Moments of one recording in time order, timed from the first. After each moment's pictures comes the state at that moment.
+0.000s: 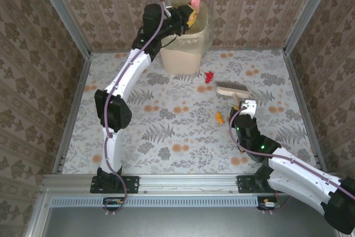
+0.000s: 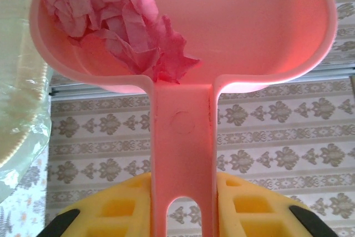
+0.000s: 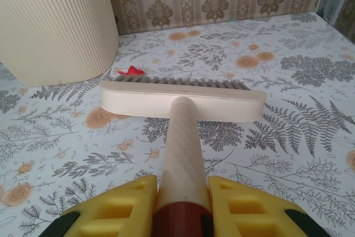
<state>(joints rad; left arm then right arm) -0.50 2.17 2.26 -0.03 0.51 -1.53 0.66 0.77 0.37 -0.03 0.72 0.39</state>
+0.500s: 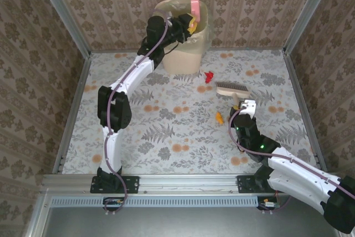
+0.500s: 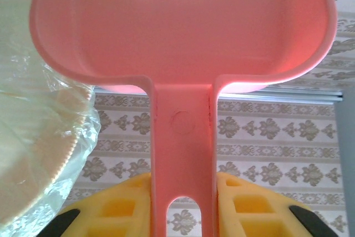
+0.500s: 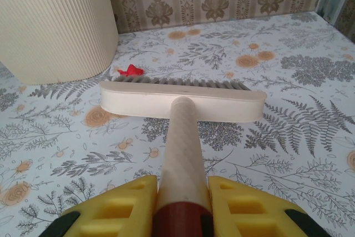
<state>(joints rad) -0.50 2.16 2.03 0.25 0.48 -1.71 0.66 0.78 0.37 -0.02 0.72 0.38</state>
